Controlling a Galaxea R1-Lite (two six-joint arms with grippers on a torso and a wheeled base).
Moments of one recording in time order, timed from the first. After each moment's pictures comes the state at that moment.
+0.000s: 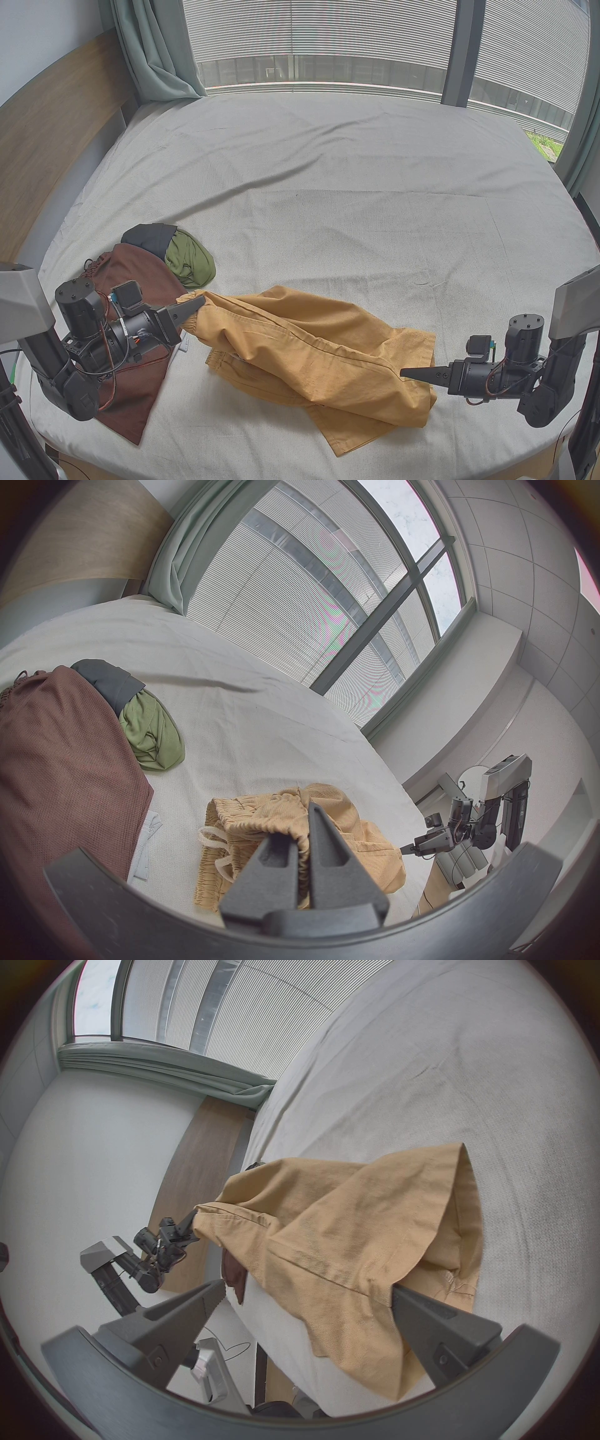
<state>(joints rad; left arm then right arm) -0.17 1.99 -0.32 -1.55 -0.51 -0.43 0.25 2.16 -0.14 -1.54 0.69 0.62</state>
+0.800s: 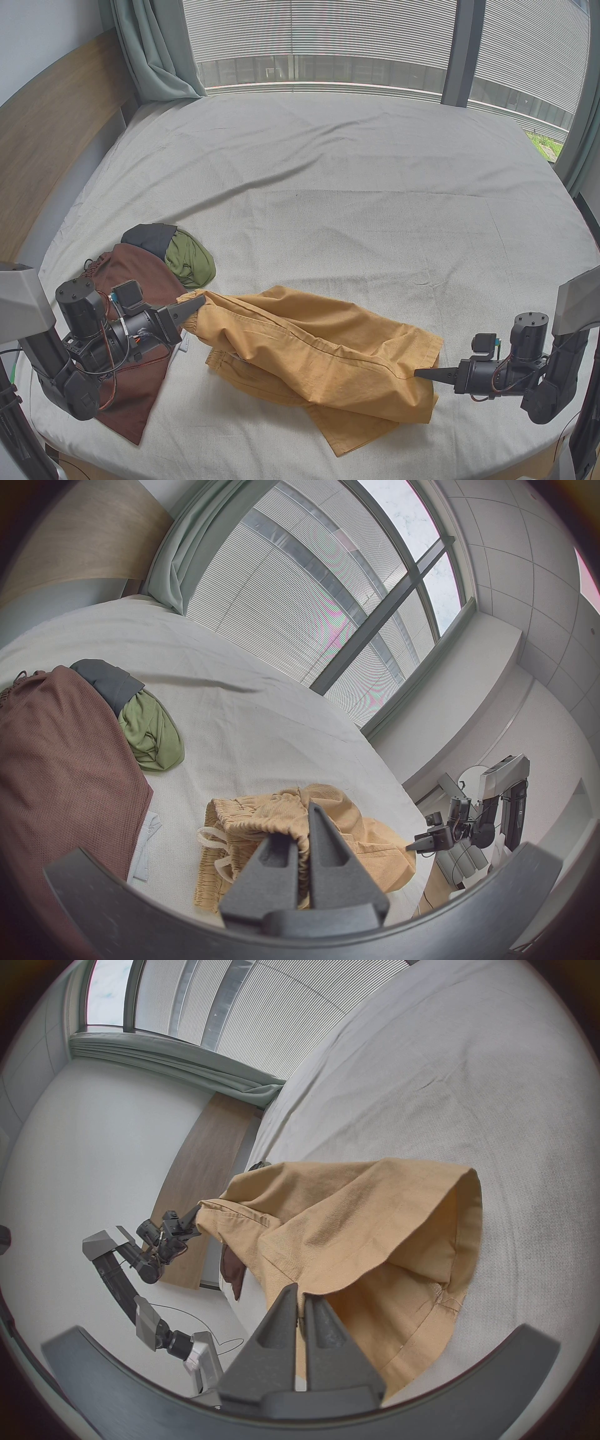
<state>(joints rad) -0.17 2.00 -0.32 -1.55 -0.51 -0.43 0.20 2.16 -0.14 -1.54 0.74 0.54</state>
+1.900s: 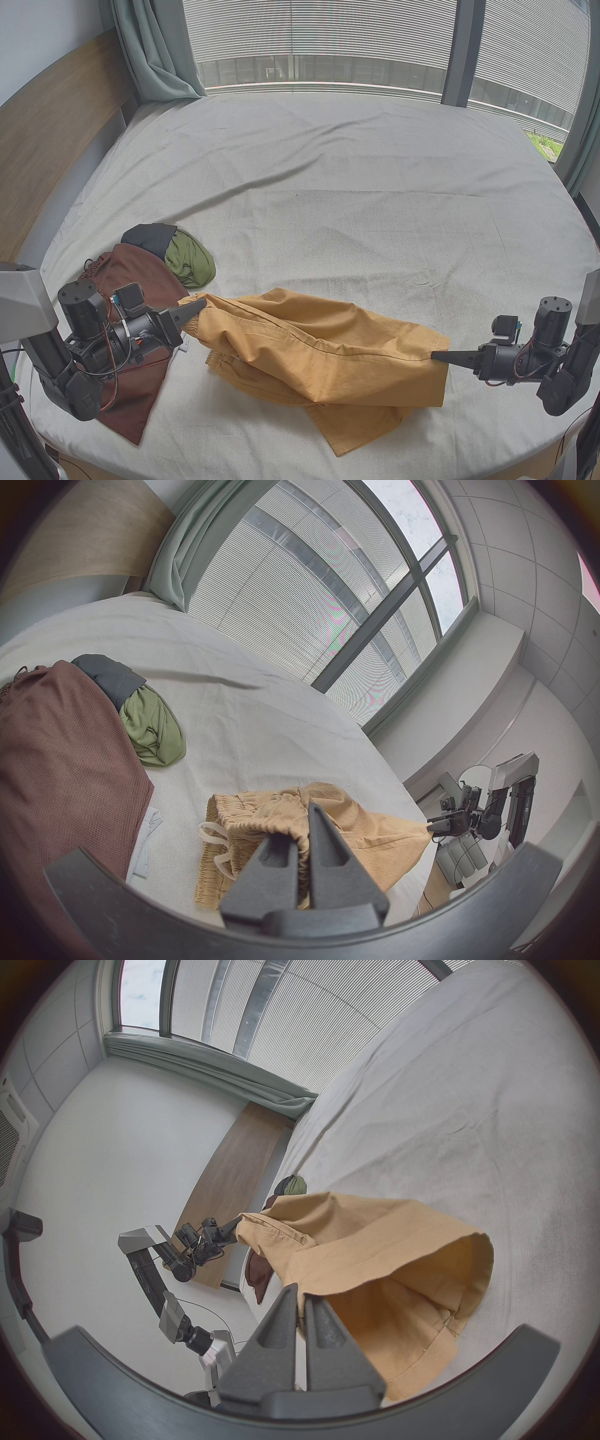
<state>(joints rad) -0.17 2.01 -0.32 -1.55 -0.51 -0.43 0.11 2.03 -0.14 -1.54 0.91 0.53</state>
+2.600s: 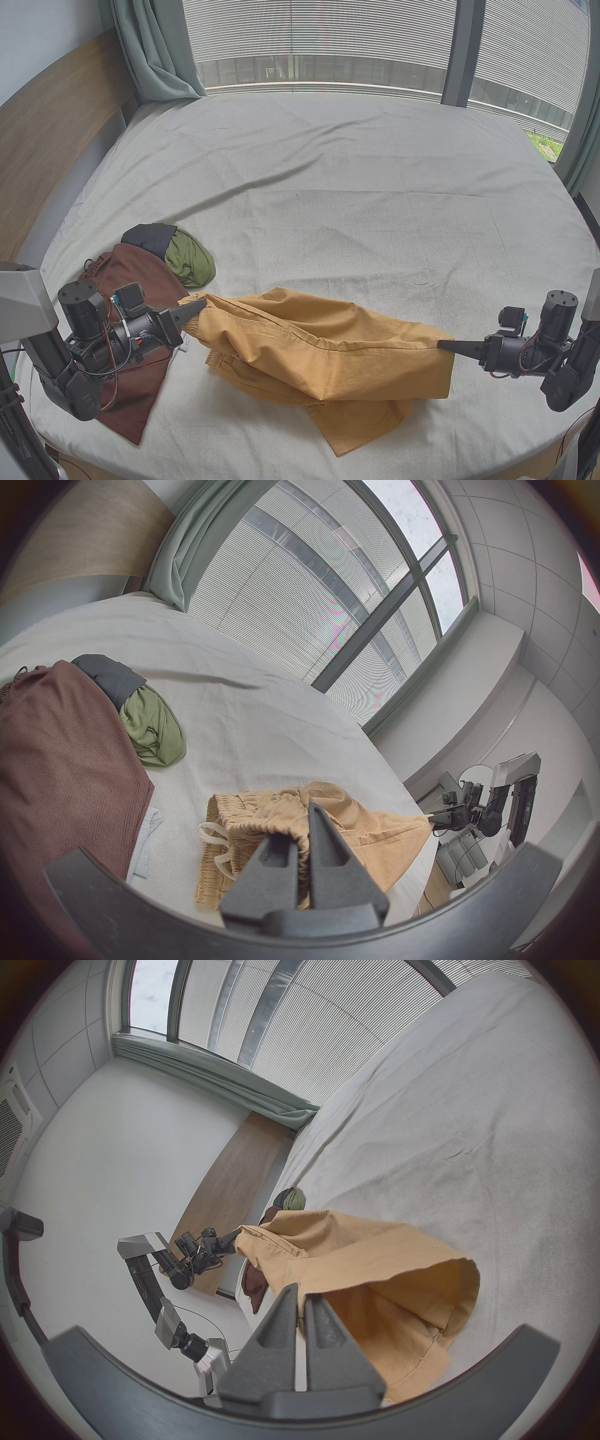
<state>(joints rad) -0.17 2.01 -0.32 -1.55 -0.51 -0.42 0.08 2.00 -0.16 -1.54 0.91 0.53</state>
